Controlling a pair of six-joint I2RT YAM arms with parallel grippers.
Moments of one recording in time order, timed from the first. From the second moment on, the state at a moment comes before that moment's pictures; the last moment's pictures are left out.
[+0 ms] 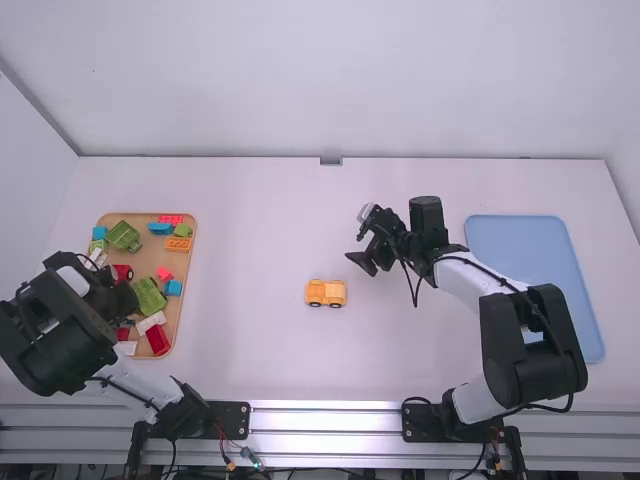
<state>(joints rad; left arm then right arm) 0.84 1.77 0.92 -0.57 0.11 0.18 0.23 1.64 0.80 0.07 -0.66 -0.61</state>
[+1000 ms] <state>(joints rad) 0.74 1.48 0.96 -0.59 0.26 0.21 0.26 1.64 0.91 0.07 -0.72 -0.36</state>
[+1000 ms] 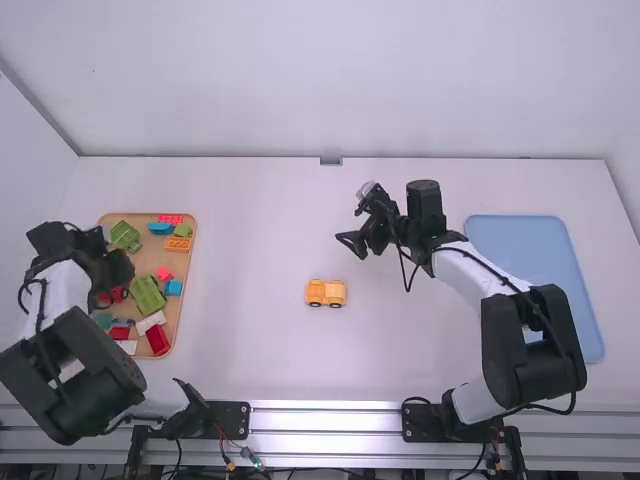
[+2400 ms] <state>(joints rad) -0.49 1.40 0.89 -0.06 0.09 0.84 0.27 1.77 1.06 0.02 -1.24 -0.05</state>
